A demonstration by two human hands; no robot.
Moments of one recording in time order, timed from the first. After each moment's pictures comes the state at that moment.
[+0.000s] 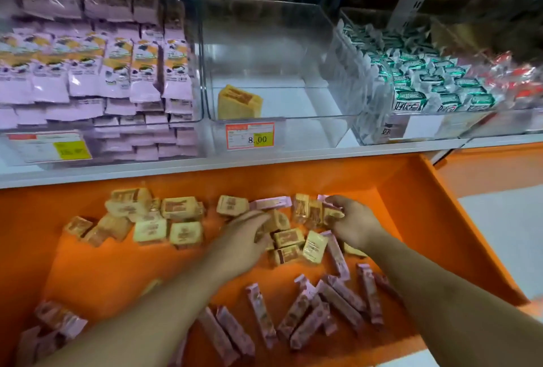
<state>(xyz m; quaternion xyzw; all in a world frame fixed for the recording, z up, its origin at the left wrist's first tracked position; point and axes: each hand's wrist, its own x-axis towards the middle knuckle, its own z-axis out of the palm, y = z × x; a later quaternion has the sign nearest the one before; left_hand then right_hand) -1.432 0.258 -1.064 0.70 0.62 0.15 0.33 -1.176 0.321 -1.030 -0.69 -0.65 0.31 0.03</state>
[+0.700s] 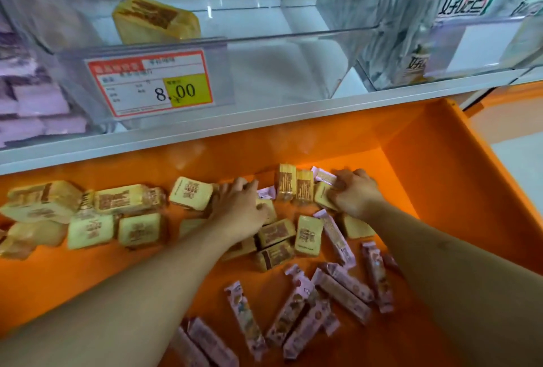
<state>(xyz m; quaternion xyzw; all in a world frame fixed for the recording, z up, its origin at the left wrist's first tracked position) -1.379 0.356 -1.175 0.66 0.67 -0.06 0.33 -1.113 0.400 -1.171 -0.74 -0.61 0.26 -0.08</state>
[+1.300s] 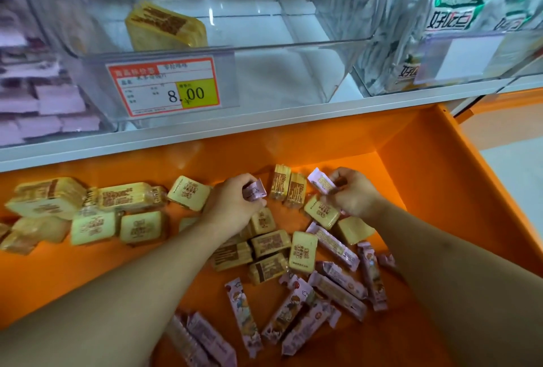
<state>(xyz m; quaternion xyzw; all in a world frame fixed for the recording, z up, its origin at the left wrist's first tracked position) -1.389 0.343 -1.143 0.57 0.67 0.21 0.43 -1.115 0.391 -1.152 -0.73 -0.52 0.43 0.10</state>
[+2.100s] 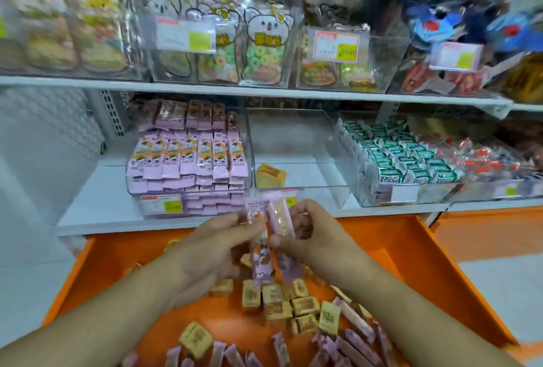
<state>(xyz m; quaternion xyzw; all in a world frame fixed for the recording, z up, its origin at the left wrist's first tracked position) -1.505 0.180 -0.837 0.35 0.48 0.43 0.68 -1.302 0.226 -0.842 -0.48 -0.66 0.51 0.28</state>
